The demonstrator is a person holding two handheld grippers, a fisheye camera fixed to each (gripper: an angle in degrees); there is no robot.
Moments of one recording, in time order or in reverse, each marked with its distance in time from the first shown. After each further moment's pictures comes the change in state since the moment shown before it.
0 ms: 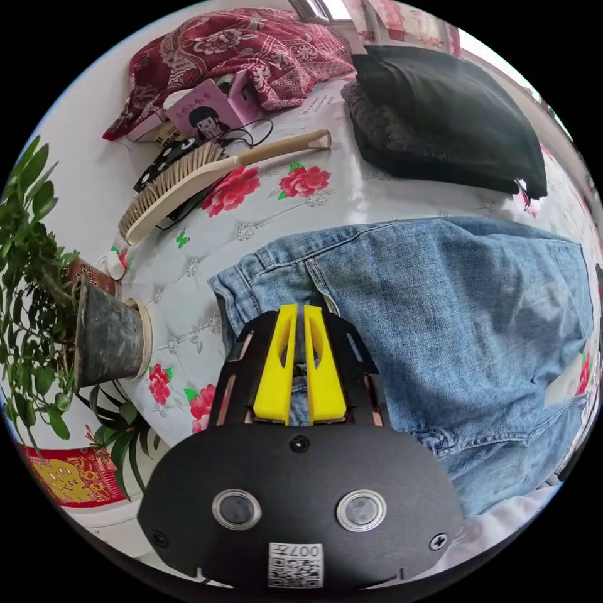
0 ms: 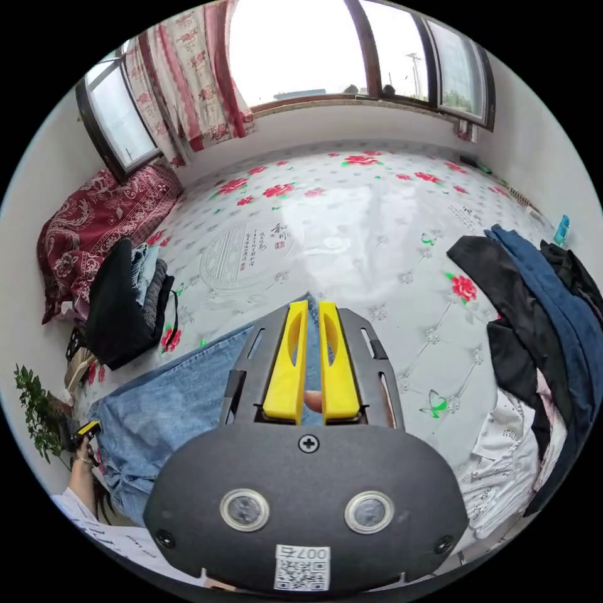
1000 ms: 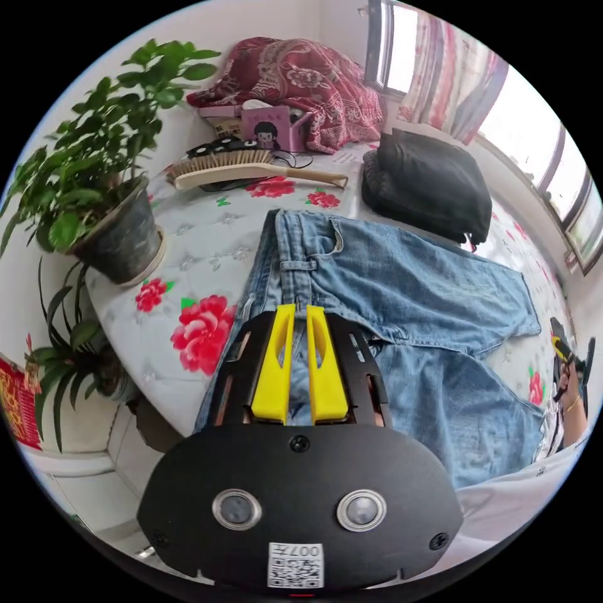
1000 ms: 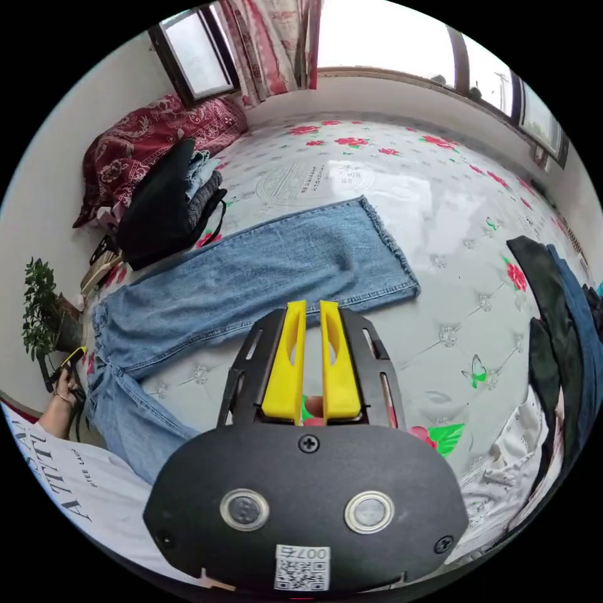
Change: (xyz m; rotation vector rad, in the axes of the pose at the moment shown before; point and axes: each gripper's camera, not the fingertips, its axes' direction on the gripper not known) left arm -0.141 0.194 -0.065 0.197 0.224 -0.298; right arm 0.063 0.017 -0.013 -0.095 -0.195 -0.127
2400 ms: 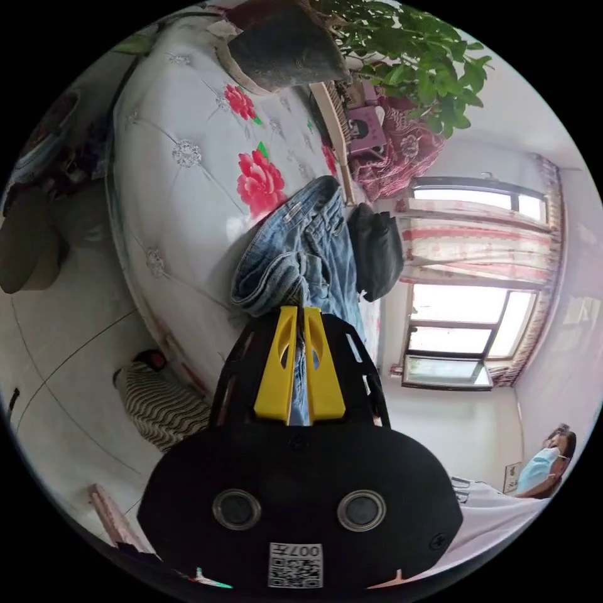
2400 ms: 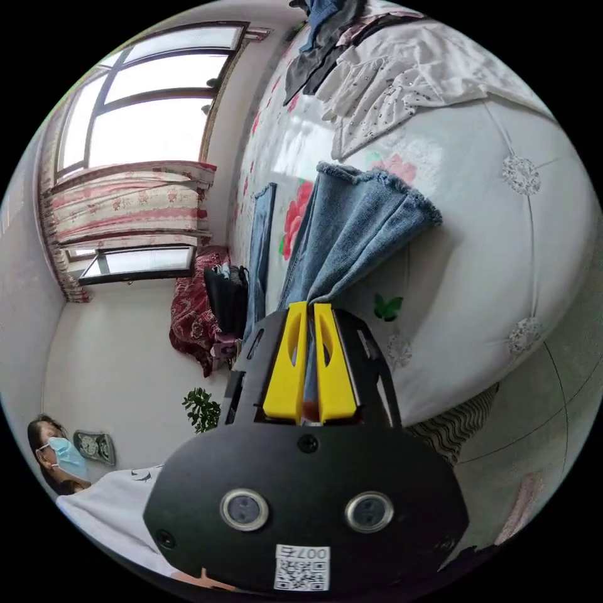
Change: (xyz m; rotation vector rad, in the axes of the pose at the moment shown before) left arm -0.404 0.144 -0.082 -0.083 0.871 -0.677; right arm 0.233 0.302 -0.236 0.326 -0.617 0.807
